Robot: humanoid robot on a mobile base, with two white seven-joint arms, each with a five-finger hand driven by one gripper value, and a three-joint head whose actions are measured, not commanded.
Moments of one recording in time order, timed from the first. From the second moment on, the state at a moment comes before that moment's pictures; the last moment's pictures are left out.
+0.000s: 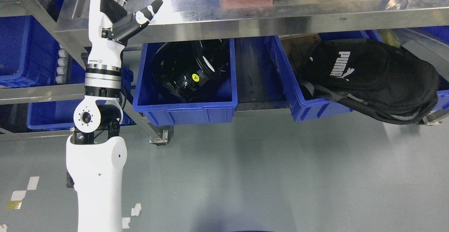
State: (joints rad) left arm -0.46 0.00 0.00 -1.66 0.24 -0.11 -0.17; right arm 0.00 0.00 -0.05 0.00 0.00 -0.05 0.00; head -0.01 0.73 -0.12
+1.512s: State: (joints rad) left arm -1.21 0.09 -0.21 -1.17 -0.22 -0.04 -0.86; right arm 0.00 0.00 -0.05 0.00 0.00 -0.05 0.00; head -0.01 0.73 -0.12
